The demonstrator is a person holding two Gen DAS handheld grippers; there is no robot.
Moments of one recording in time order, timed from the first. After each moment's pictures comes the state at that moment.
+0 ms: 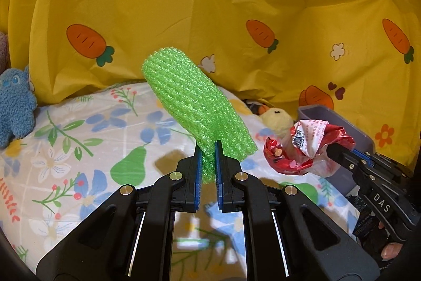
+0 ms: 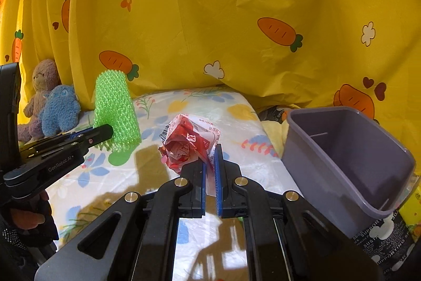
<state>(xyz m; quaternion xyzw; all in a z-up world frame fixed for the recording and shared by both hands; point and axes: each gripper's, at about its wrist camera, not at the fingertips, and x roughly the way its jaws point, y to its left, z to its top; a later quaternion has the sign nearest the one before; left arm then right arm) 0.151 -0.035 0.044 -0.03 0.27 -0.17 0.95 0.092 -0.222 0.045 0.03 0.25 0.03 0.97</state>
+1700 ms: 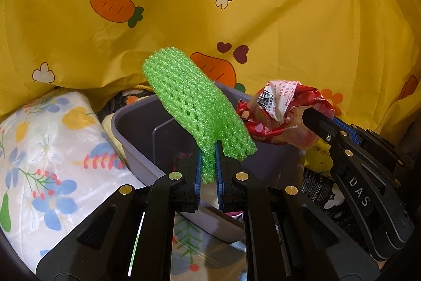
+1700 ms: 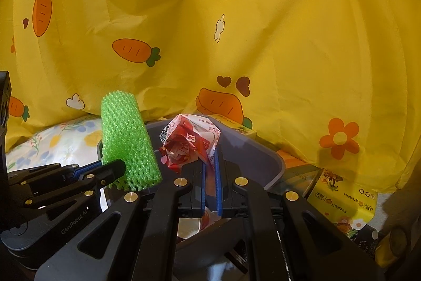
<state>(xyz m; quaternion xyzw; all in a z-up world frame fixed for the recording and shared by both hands) 0.168 -0.304 0.037 0.05 0.31 -0.37 0.87 0.068 -0.401 0.057 0.06 0.22 -0.21 0.95</state>
